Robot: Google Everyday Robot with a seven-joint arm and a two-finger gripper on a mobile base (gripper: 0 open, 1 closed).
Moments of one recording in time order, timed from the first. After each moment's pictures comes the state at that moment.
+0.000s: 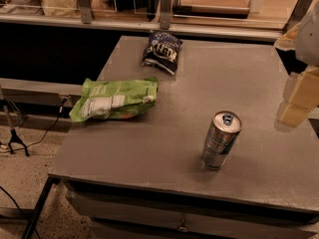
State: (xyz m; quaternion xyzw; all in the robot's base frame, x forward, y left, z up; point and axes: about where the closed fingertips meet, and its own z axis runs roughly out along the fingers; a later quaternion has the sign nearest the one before) arm 0.438 -0.216 0.978 -0.60 0.78 -0.04 0.16
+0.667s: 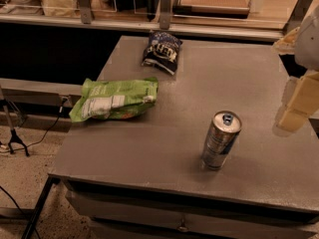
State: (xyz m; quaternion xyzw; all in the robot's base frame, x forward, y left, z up) arm 0.432 -0.208 0.974 -0.61 0.77 -0.01 0.17
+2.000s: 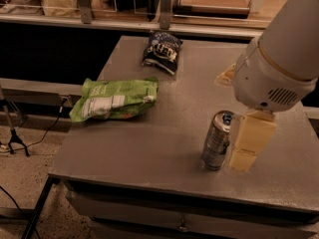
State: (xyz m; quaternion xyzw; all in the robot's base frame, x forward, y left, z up) arm 0.382 -0.113 0.937 -0.67 0.73 0.06 0.14
